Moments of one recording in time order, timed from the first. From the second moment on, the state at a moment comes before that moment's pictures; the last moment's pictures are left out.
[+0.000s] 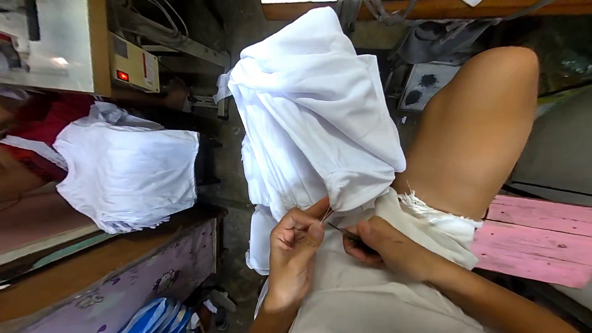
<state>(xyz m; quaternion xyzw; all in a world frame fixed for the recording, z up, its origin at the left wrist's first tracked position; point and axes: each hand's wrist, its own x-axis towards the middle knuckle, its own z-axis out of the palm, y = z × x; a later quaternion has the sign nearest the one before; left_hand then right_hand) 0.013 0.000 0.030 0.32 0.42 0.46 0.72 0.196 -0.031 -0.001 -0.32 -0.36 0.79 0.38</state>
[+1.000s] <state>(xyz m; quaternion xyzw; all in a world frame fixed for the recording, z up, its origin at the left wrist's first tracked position) -0.014 0.004 0.028 0.41 0.44 0.39 0.70 0.194 -0.025 0.007 -0.31 -0.17 0.86 0.38</state>
